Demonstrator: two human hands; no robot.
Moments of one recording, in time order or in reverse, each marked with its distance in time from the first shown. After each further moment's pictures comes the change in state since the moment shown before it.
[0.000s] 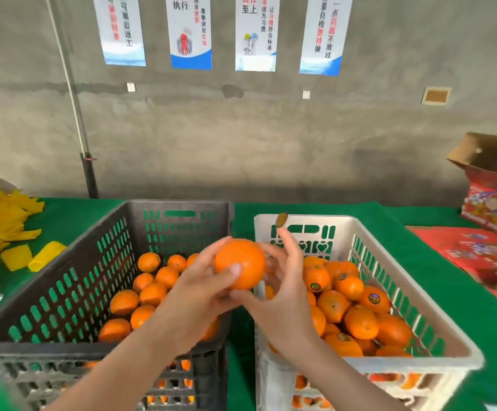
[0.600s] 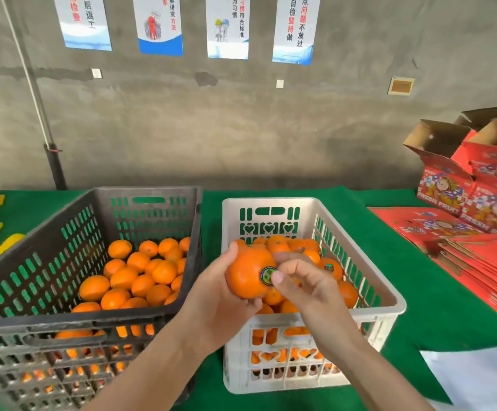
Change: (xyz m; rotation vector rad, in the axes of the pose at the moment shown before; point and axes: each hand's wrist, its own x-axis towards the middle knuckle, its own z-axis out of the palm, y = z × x) left_hand -0.040 -0.008 0.098 -0.489 -0.048 -0.348; right_hand -0.053 -0.048 -0.096 0.025 -0.031 0.337
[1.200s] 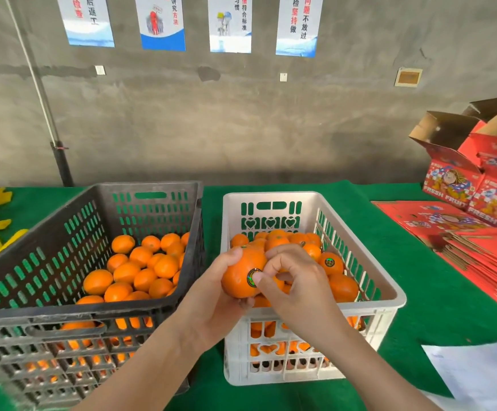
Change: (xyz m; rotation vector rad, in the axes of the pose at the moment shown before) left_hand 0.001 -0.008 -0.003 0.134 0.085 0.068; right_hand 0.009 0.013 0.004 -0.451 0.052 -0.293
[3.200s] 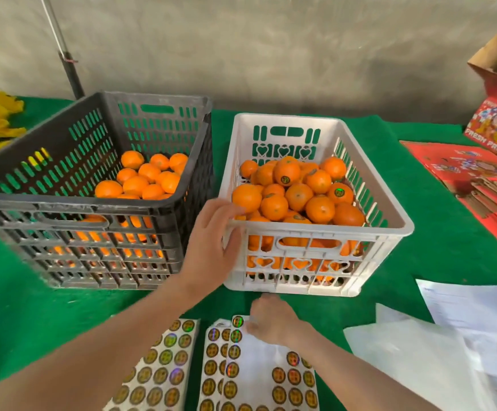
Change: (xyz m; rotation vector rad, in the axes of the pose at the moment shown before) left_hand 0.003 -0.079 -0.056 1.352 0.295 1.020; right_hand -0.129 0.137 0.084 -0.600 -1.068 0.303
